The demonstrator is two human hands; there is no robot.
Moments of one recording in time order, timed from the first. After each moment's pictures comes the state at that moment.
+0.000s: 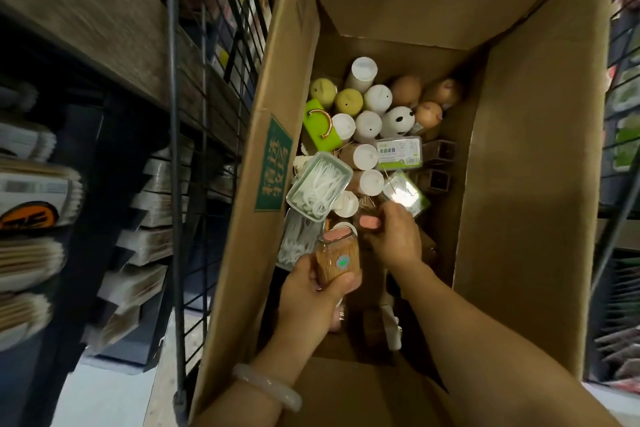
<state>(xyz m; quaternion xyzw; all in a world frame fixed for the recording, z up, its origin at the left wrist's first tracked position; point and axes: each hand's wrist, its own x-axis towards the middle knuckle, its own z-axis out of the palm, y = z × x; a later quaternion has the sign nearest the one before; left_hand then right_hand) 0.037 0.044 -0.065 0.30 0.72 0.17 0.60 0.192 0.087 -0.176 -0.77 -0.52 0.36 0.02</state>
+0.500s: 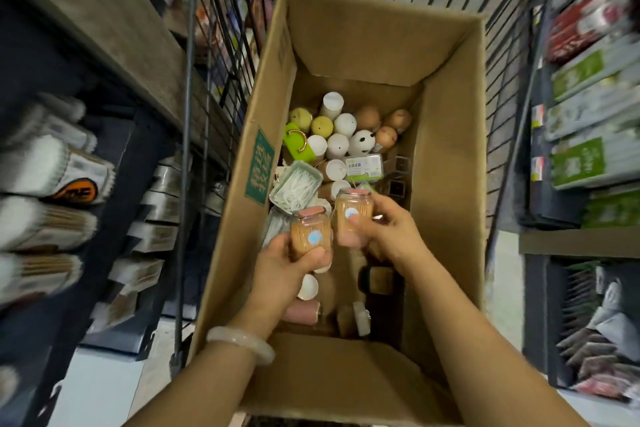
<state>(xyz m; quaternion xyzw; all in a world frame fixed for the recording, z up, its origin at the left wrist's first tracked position) 0.035 0.049 -0.011 0.31 0.68 0.26 0.61 0.211 0.077 -0.041 -0.65 -0.27 0.62 0.35</state>
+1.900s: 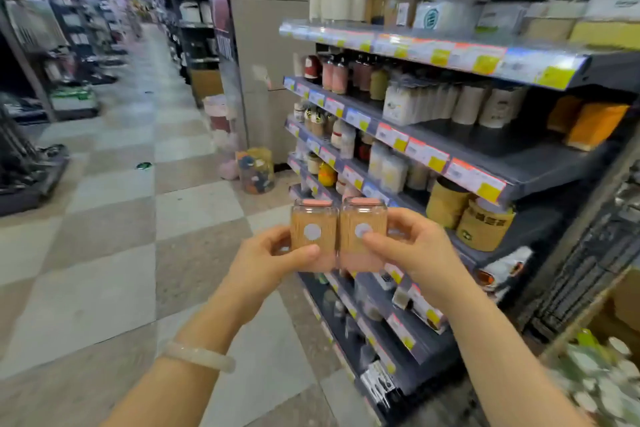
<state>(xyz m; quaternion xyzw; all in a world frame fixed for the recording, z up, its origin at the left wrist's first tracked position) -0.352 -0.412 0.304 0.33 0.64 0.64 0.29 -0.202 -0.263 0.325 -0.20 -0.69 0.63 0.30</state>
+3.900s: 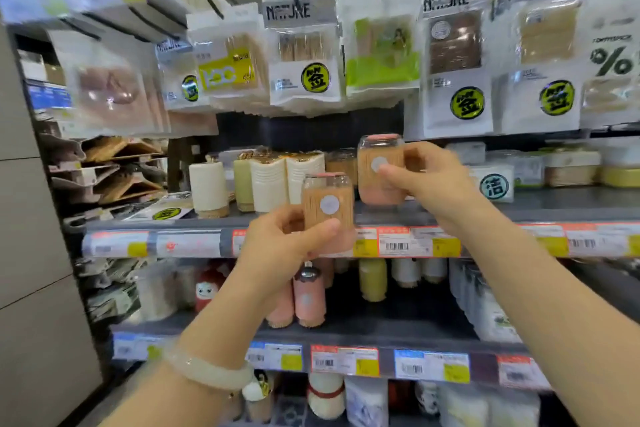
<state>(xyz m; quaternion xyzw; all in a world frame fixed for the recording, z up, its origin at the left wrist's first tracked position) -0.775 0.009 0.510 0.63 0.38 0.55 0.41 -0.571 0.032 0.547 -0.43 -0.61 0.20 0.64</state>
